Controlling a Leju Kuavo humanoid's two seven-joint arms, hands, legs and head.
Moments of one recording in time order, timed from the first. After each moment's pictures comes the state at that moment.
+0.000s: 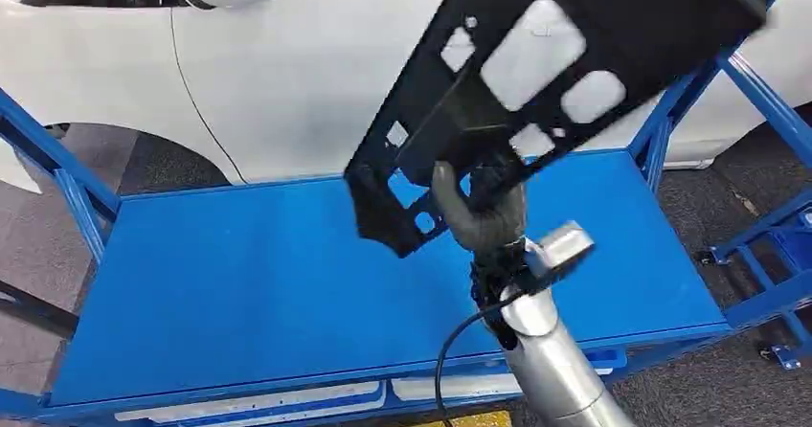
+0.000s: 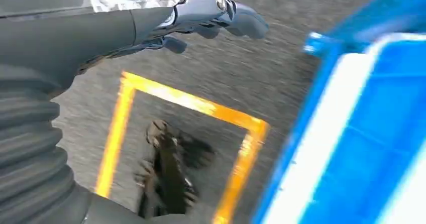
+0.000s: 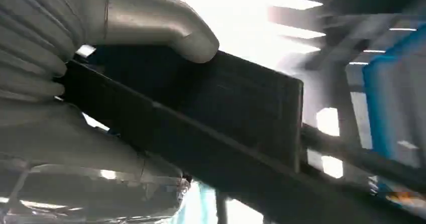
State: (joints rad) left arm -0.02 0.00 0.51 -0.20 0.08 0.11 -0.55; right arm -0.42 0.10 0.46 -1.59 -0.02 -0.22 -0.58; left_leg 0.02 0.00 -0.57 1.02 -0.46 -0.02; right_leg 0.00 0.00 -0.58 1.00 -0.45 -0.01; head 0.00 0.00
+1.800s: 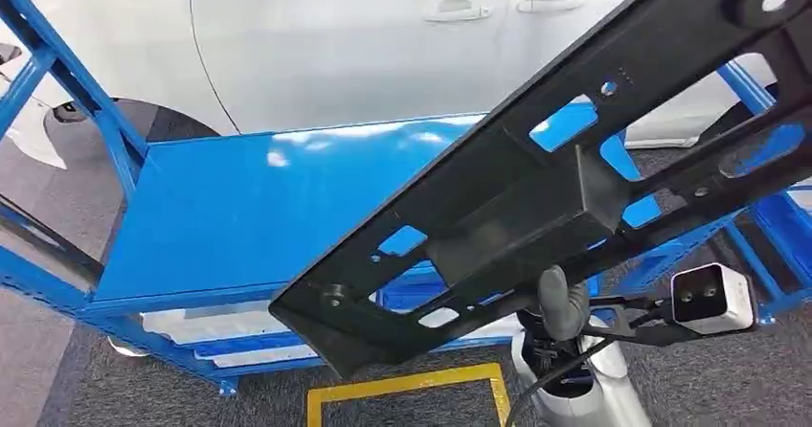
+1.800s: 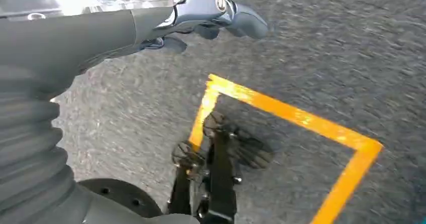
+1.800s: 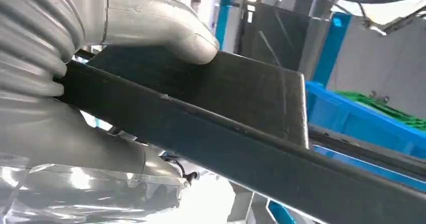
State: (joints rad) left arm -0.02 -0.04 0.58 -0.20 0.00 0.16 -0.35; right arm -0.24 0.03 0.38 -1.85 -0.50 0.46 -0.48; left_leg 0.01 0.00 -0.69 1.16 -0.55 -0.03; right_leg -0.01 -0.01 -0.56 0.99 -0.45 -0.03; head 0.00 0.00
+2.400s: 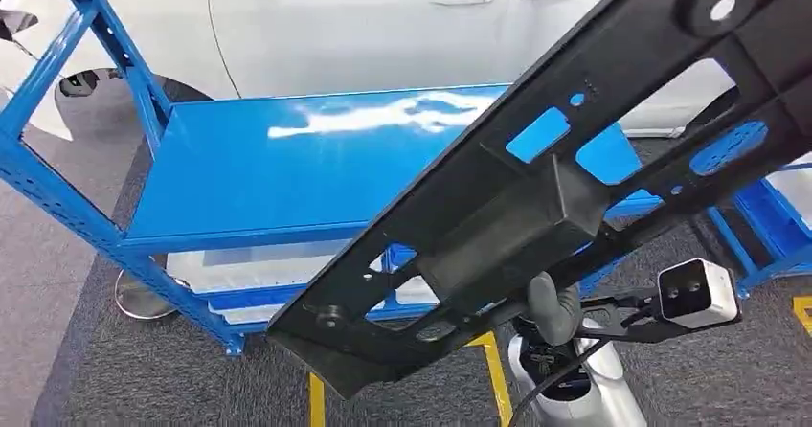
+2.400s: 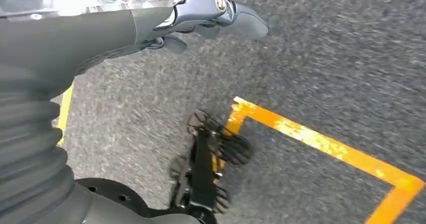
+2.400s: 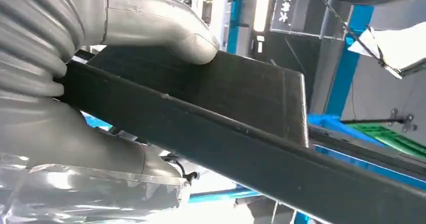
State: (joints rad) left arm -0.03 -0.04 0.59 -0.20 -0.02 0.16 -0.34; right arm -0.23 0.02 0.39 -1.84 -0.55 0.49 -0.43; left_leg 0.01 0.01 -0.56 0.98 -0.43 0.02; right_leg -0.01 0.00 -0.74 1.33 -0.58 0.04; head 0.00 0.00
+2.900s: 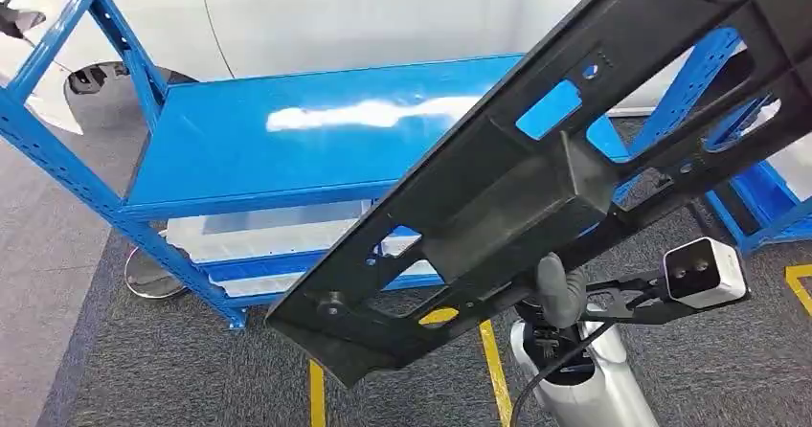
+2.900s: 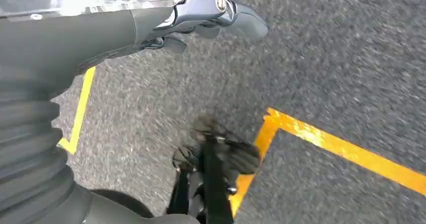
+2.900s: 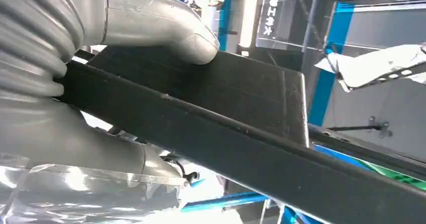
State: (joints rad) left arm -0.02 -0.03 0.60 -0.20 -0.02 0.17 -0.34; right arm -0.28 0.01 0.39 -1.83 -0.59 0.50 -0.42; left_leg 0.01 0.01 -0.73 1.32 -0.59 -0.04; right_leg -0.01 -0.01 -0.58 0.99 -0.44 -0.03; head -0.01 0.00
